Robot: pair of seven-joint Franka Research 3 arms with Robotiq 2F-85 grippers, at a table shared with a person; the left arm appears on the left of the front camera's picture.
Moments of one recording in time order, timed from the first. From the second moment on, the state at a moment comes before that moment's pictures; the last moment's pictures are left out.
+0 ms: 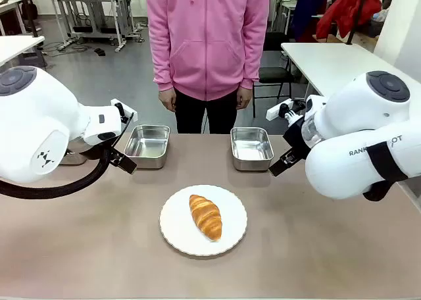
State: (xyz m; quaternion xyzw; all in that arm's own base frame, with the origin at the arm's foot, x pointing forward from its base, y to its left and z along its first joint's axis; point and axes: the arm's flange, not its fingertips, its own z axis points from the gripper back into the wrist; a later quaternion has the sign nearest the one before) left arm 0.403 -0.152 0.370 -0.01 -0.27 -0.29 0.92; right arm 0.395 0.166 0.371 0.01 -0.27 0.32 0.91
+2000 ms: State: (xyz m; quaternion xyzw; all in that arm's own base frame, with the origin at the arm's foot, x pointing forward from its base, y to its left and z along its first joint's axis) left arm 0.447 0.102 0.512 -0.24 -0.27 -0.41 0.83; right arm 0.414 -0.086 0.525 0.12 -0.35 0.26 0.89
